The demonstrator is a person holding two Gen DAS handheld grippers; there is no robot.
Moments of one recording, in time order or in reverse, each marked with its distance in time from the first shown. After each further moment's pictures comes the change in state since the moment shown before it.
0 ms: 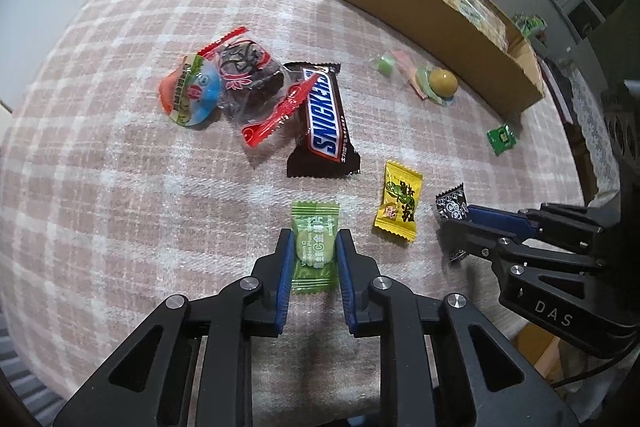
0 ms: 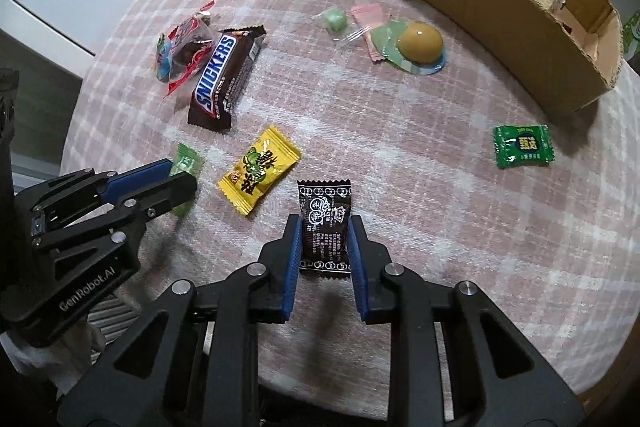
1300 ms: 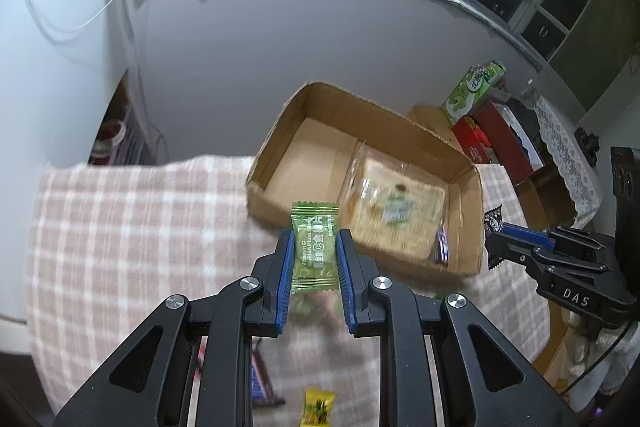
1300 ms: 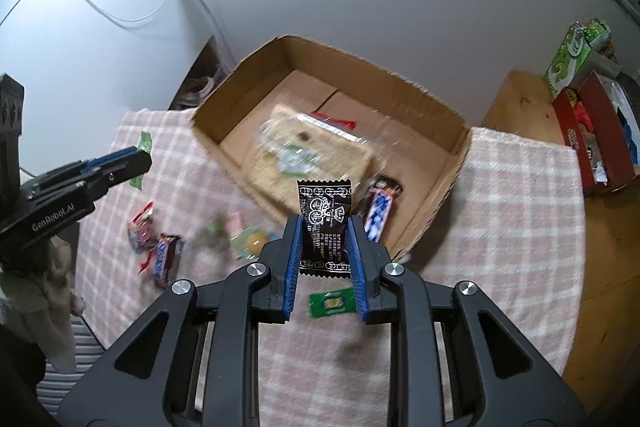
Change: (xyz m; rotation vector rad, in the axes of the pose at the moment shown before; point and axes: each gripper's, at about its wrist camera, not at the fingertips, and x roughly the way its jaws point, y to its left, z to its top) left arm -0.036 -0.080 0.174 0.175 -0.194 -0.069; right arm -0.120 -0.132 0.088 0.145 -0.279 -0.069
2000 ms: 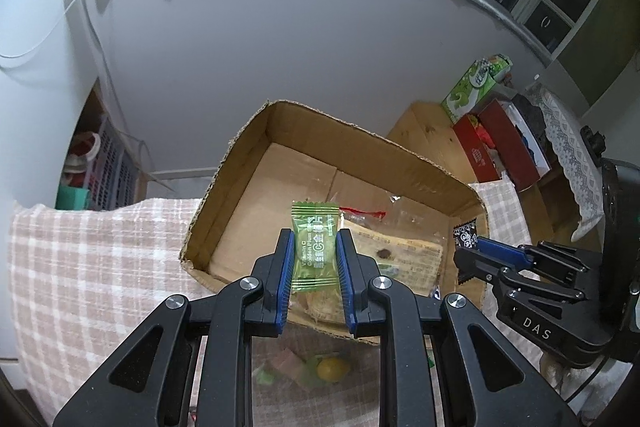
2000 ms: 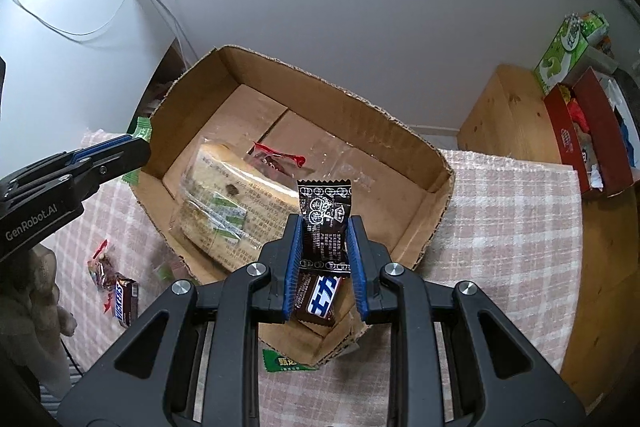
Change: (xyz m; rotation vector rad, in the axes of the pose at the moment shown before) left arm 0.052 -0.019 0.039 0.001 0.053 -0.010; right arm 0.052 -0.033 0.042 0.048 0.049 -0.039
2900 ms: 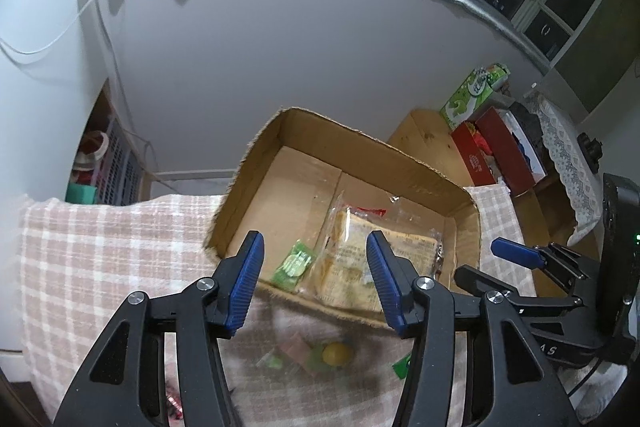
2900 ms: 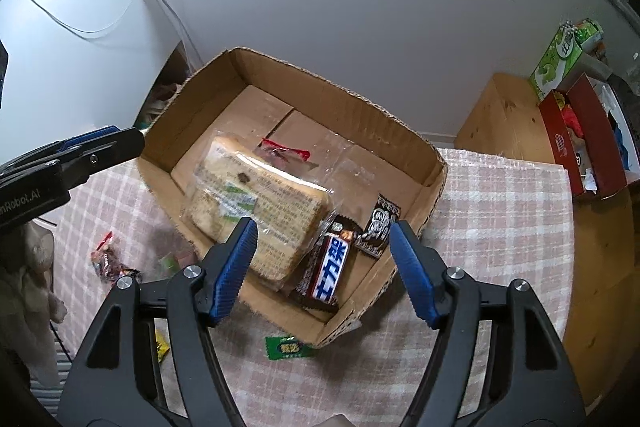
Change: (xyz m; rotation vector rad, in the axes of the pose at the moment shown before) left arm -0.028 0.010 -0.003 -0.016 -0.026 -0.003; right arm -0.026 0.008 -0.017 -0.022 -0.044 -0.001
